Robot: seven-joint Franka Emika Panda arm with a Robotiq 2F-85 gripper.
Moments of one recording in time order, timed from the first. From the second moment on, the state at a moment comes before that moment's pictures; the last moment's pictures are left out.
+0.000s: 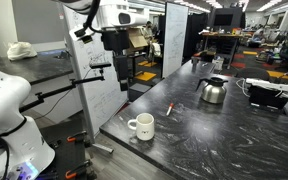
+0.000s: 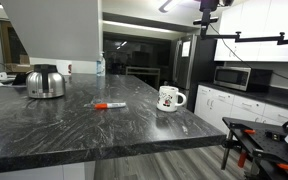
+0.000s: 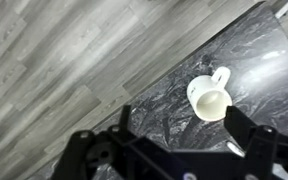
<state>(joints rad) -0.17 -0.49 -0.20 -2.27 -0.19 1.85 -0.15</state>
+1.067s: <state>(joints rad) -0.03 -0.07 -0.12 -2.07 -0.14 2.24 -0.34</state>
